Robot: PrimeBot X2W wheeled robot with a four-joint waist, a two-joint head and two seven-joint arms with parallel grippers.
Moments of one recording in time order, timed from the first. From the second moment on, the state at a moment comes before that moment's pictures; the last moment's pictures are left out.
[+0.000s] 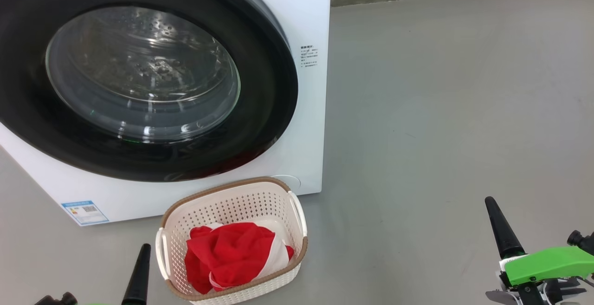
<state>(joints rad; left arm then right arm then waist) -0.03 0.02 0.09 0.28 -1.23 -0.12 0.02 -0.03 -0.06 -0.09 0.26 1.23 0.13 0.02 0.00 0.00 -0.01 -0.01</state>
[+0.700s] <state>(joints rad) -0.05 0.03 0.09 0.28 -1.47 -0.12 0.08 -0.05 -0.05 -0.12 0.27 1.46 0.13 0.07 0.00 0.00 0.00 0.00</state>
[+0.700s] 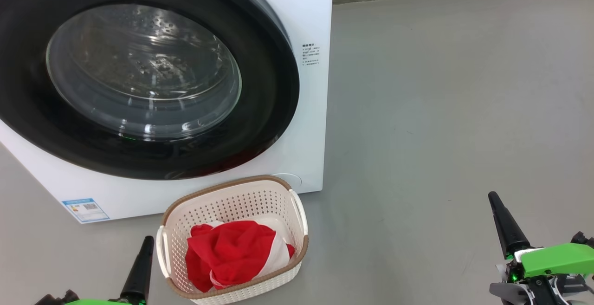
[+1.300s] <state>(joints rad) -0.07 0.03 0.09 0.27 -1.60 -0.12 0.11 -0.07 -0.04 -0.13 0.27 1.60 0.13 0.11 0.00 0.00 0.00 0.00</state>
